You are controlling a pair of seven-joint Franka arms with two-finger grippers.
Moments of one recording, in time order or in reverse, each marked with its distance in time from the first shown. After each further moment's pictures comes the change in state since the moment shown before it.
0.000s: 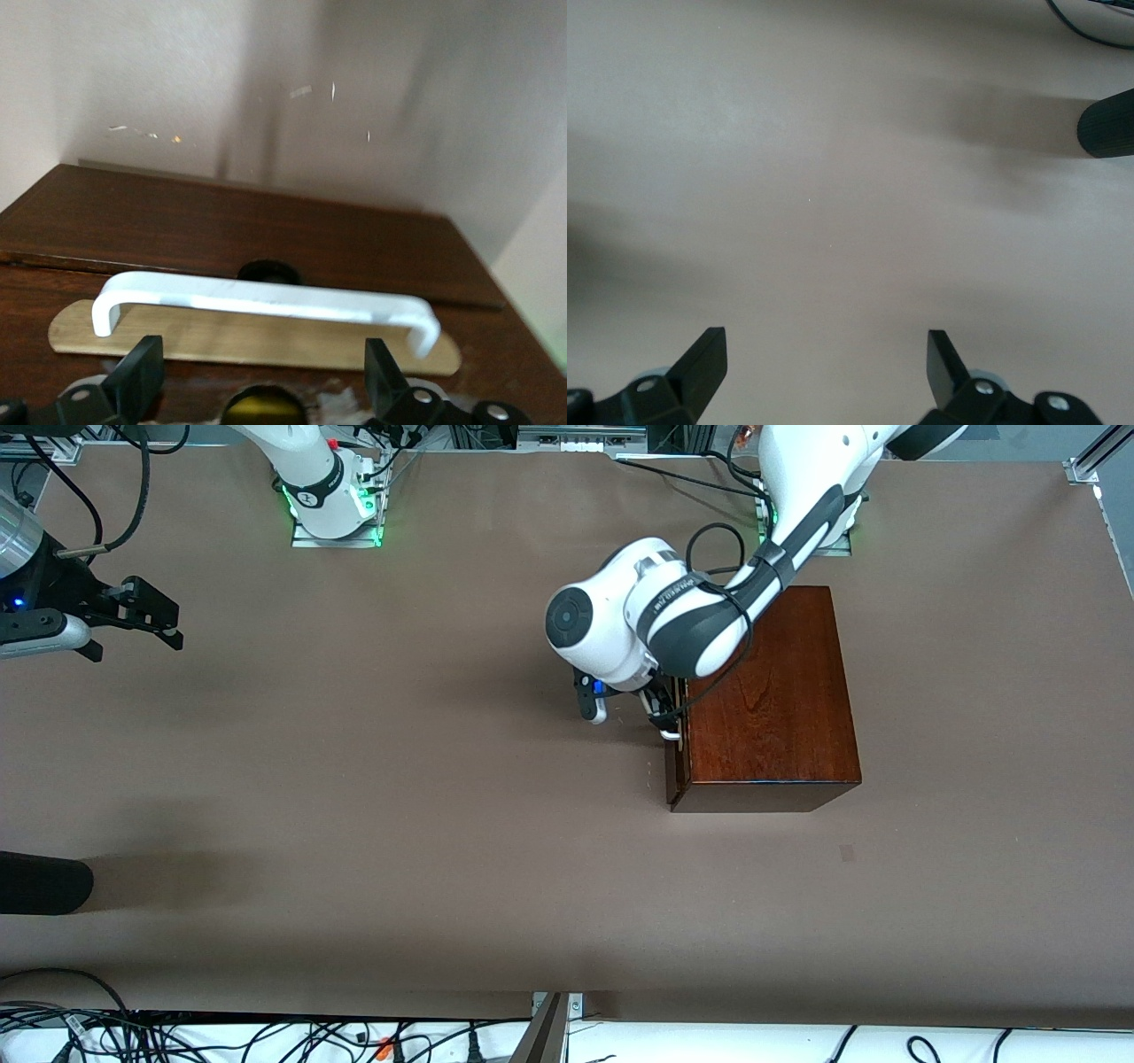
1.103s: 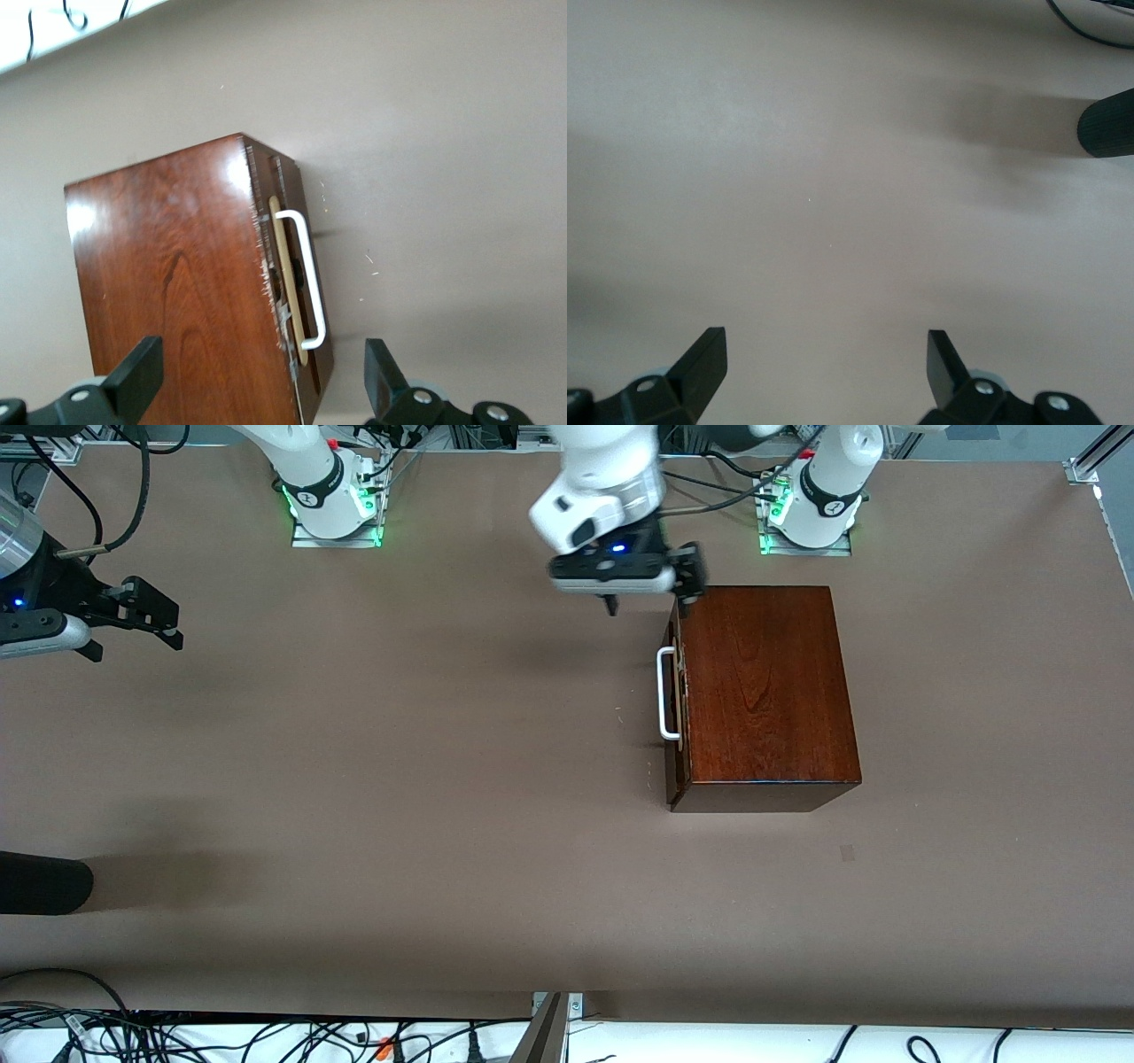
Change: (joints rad) left arm 0.004 -0.348 0.004 0.134 -0.131 -0.067 -1.071; right arm 0.000 0.000 0.000 0.000 0.000 -0.001 0.000
